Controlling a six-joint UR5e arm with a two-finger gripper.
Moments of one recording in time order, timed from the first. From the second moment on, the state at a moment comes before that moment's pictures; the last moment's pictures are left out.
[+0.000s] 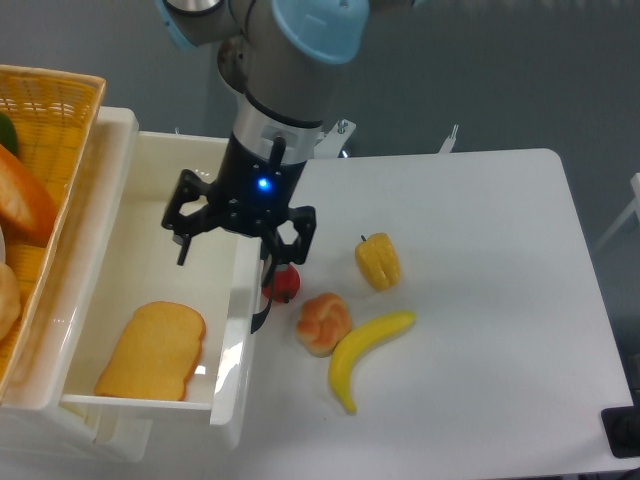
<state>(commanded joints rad) 2.44 -1.78 -1.40 -1.25 1.09 0.47</state>
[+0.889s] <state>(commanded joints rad) 2.63 -1.79 -1.49 -1.22 1.42 1.09</state>
